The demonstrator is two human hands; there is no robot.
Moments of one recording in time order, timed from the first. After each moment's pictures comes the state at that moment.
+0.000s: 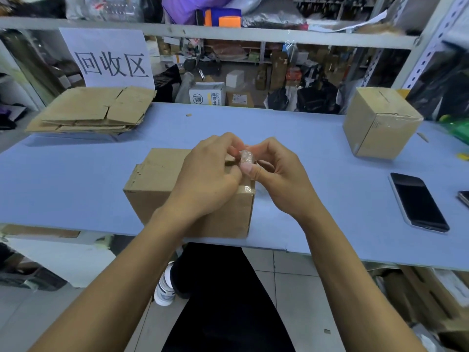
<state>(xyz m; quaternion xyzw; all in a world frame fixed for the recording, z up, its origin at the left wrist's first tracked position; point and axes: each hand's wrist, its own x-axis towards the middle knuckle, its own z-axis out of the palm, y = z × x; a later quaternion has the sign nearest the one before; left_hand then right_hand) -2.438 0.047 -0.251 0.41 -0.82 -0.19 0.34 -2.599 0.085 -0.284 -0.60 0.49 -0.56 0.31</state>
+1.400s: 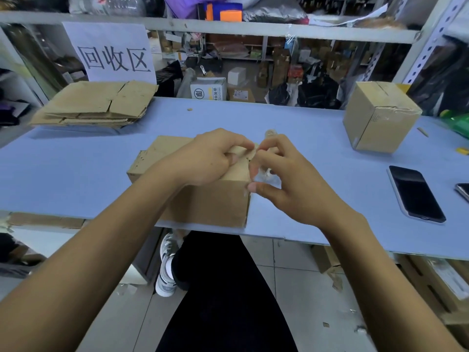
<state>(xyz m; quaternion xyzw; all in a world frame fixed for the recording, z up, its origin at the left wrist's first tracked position) -2.431 0.026 -0.237 0.35 -0.89 -0.26 0.14 -2.609 0.131 -0.269 -0.76 0.56 -0.33 0.09</state>
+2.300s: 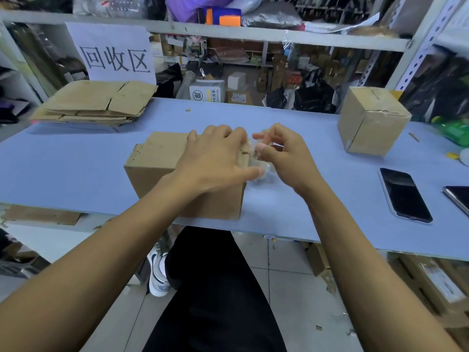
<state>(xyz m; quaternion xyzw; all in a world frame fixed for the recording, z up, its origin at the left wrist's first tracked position) -2.452 0.049 -0.253 0.44 -0.89 -0.04 0.14 -2.631 0.084 -0.280 -0.58 0.57 -0.52 0.26</state>
